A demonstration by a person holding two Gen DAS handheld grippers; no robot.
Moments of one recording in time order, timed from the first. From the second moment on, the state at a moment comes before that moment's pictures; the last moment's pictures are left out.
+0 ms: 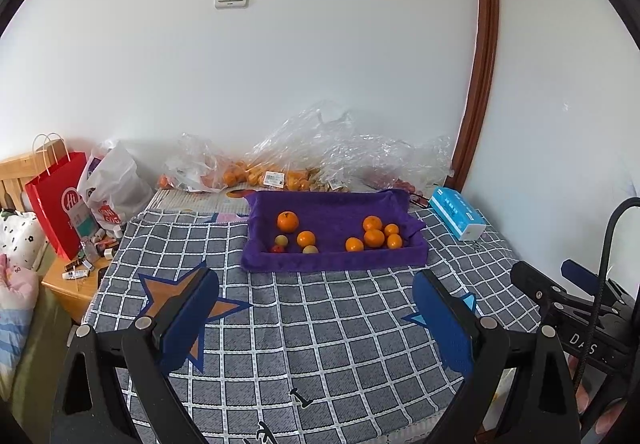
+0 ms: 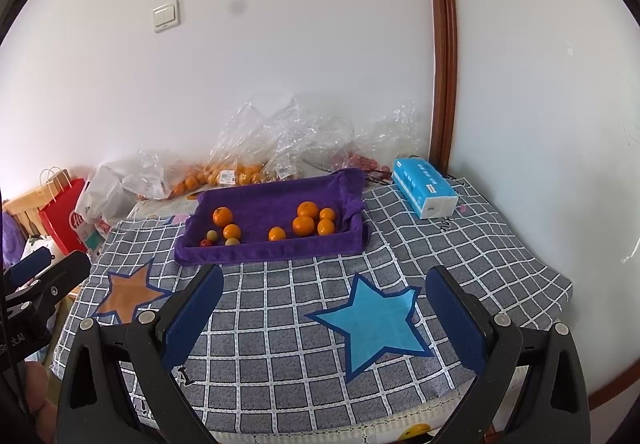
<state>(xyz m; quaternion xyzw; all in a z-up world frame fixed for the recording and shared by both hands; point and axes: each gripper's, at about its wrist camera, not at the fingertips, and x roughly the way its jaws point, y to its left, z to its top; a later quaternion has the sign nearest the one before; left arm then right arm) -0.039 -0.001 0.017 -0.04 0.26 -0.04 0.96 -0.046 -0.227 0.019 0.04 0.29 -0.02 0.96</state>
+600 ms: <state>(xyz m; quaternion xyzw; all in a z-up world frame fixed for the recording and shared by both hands) -0.040 0.000 0.018 -0.04 0.26 -0.04 0.96 -0.047 -0.227 0.019 0.04 0.29 -0.03 0.96</state>
